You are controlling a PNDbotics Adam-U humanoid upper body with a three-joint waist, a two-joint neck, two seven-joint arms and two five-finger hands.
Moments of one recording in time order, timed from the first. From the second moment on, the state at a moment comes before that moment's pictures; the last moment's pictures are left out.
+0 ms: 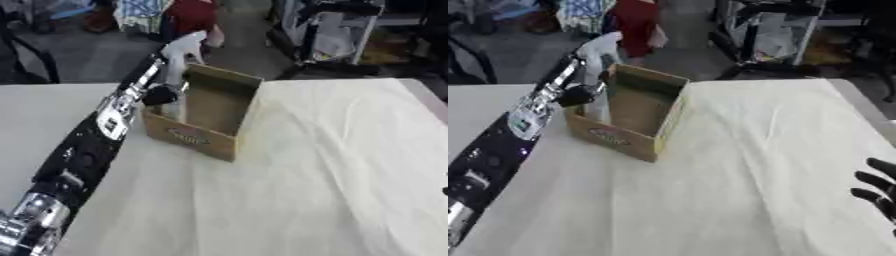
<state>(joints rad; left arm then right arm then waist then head) -0.93 0.47 0.00 -0.75 -0.52 -0.55 -0.02 -0.18 -0.04 -0.22 -1.76 -0.17 -0.06 0.50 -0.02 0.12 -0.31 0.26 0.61</state>
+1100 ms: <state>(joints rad) -0.60 0.61 0.00 -1.14 -0.02 -0.37 -0.19 -0.16 -0.05 -0.24 -1.76 -0.16 -0.07 0.48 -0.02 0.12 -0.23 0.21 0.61</state>
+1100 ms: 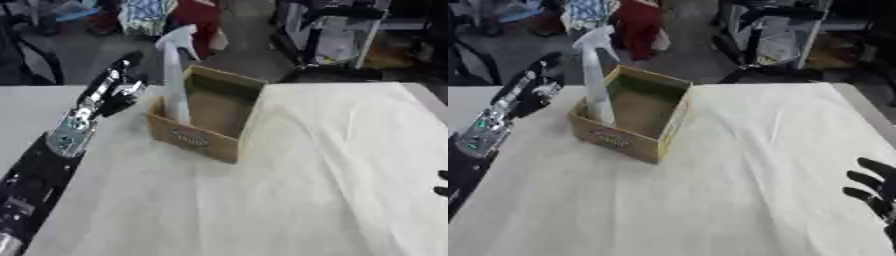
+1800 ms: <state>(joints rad) -0.03 0.43 0.23 -1.76 0.14 -0.38 -0.17 -0.13 -0.08 -0.28 -1.75 -0.14 -0.09 0.45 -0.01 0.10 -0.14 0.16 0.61</state>
